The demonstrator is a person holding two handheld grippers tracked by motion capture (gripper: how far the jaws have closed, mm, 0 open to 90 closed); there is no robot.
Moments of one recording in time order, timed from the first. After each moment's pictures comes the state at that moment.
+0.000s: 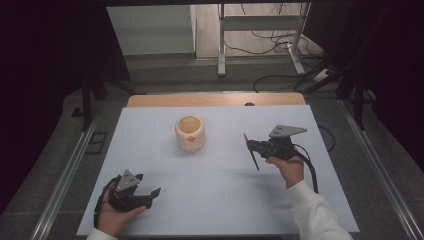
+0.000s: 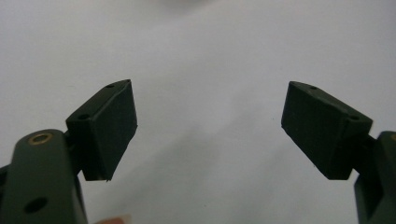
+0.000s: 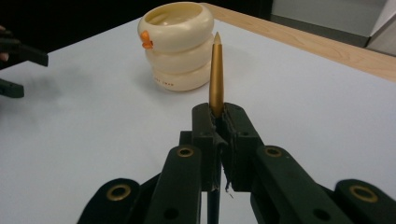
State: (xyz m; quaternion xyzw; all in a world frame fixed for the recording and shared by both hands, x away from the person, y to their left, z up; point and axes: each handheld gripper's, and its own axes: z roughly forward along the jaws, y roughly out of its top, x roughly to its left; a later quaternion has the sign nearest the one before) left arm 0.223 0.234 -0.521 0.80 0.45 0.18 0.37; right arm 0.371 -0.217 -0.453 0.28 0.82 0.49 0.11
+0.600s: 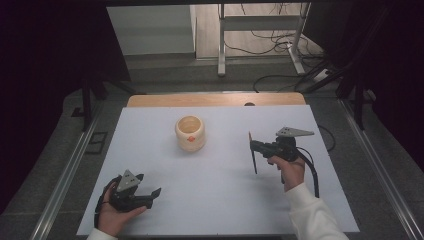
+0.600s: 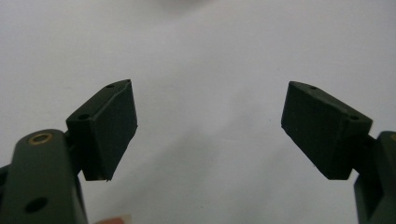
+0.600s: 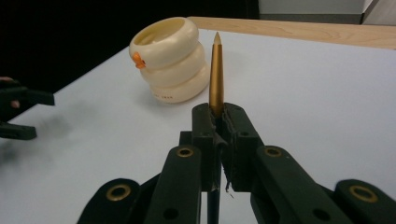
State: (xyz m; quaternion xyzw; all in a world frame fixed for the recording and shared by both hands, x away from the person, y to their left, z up) left arm 0.222 0.232 -0.521 0.80 0.44 0.18 0.37; right arm 0.366 -0.226 -0.459 0.36 0.77 0.52 0.07
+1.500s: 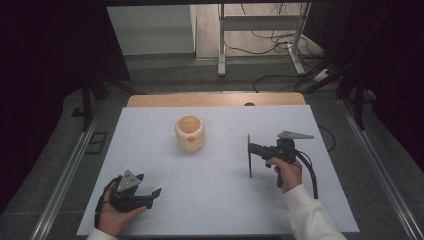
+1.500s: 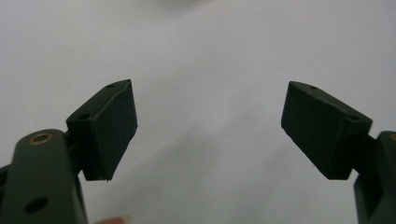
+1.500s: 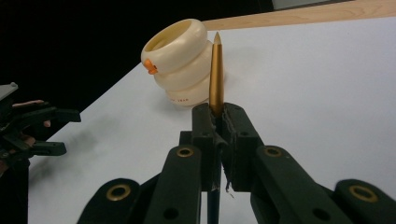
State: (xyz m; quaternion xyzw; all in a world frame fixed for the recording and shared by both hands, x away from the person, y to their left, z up) left arm 0.223 0.231 -0.522 0.80 0.45 0.18 0.37; right arm 0.368 -0.228 -0.477 0.39 0.73 0.56 0.01
